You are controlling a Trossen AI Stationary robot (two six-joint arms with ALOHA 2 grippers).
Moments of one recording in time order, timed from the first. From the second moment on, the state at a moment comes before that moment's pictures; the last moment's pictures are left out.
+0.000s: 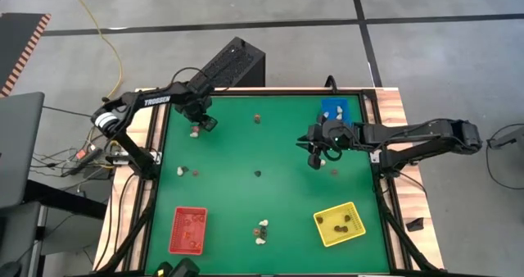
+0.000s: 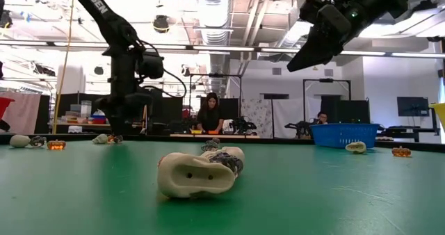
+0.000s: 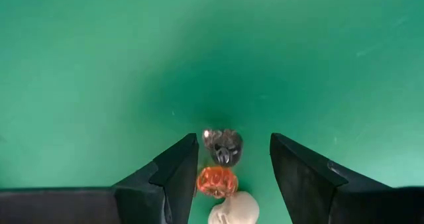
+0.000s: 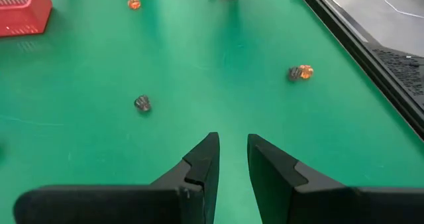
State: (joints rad) left arm 0.87 1.62 0.95 -0.71 0.01 -0.09; right arm -0.11 1.06 0.68 -0.17 0.15 0.07
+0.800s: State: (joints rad) left arm 0.87 1.62 0.89 -0.63 0.02 -0.10; right arm -0.12 1.06 0.68 -0.17 0.15 0.05
